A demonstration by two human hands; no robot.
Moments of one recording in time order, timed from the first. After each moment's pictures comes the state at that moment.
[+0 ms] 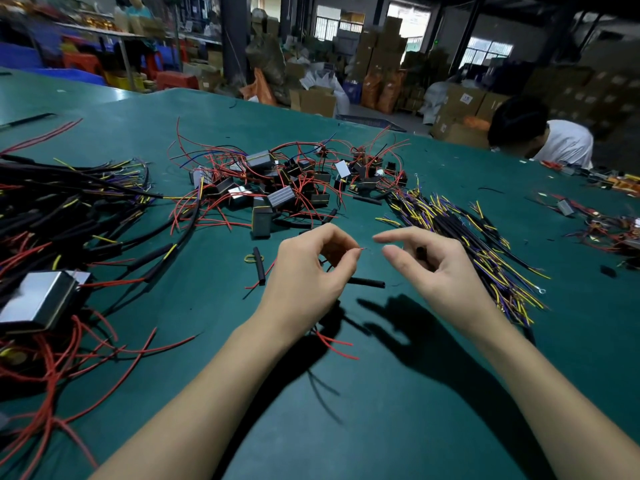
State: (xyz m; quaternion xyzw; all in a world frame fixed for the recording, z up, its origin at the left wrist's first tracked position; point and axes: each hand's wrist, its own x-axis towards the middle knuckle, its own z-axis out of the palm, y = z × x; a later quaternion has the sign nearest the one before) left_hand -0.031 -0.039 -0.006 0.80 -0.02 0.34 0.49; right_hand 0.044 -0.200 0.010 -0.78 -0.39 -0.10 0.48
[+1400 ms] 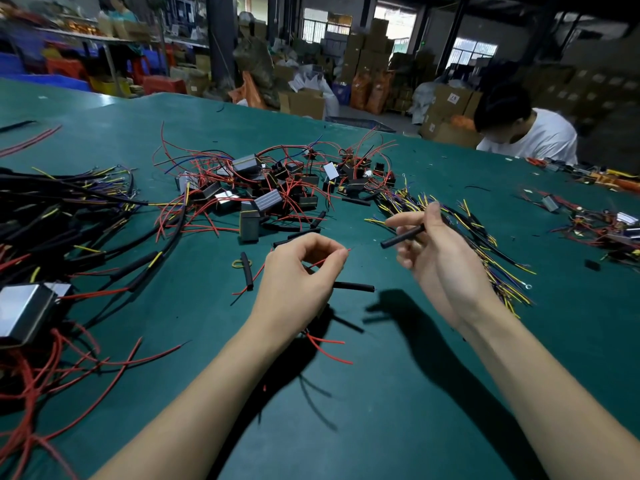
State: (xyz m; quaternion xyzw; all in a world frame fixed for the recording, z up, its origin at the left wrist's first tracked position) left_hand -0.031 -0.043 -0.007 0.77 0.04 0.27 0.57; right_hand 0.049 -0.196 0.020 -0.62 -0.19 0.07 0.75
